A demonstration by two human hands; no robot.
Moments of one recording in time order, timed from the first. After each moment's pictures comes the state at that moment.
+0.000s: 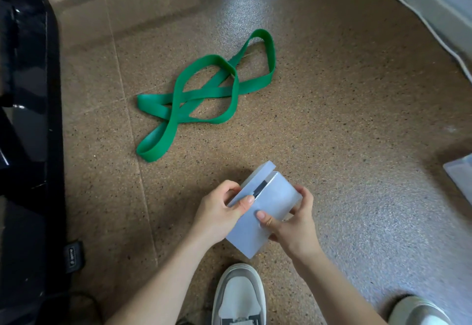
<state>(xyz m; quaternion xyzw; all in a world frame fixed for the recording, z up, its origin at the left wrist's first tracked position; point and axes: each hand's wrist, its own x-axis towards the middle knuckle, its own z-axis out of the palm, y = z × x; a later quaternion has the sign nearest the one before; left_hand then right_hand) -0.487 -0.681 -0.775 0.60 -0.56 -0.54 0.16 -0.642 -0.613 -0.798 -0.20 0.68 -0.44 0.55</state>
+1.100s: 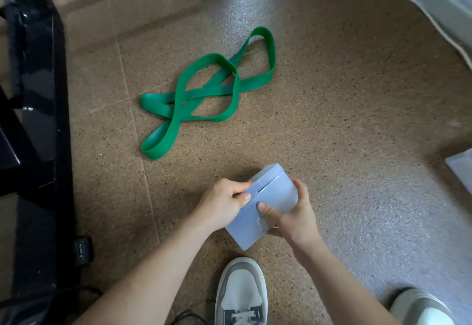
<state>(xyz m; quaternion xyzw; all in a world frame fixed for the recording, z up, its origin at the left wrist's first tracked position) -0.493 -0.696 -0.759 0.57 -0.65 -0.51 0.02 -0.646 -0.619 -0.784 -0.18 0.68 -0.41 0.58</state>
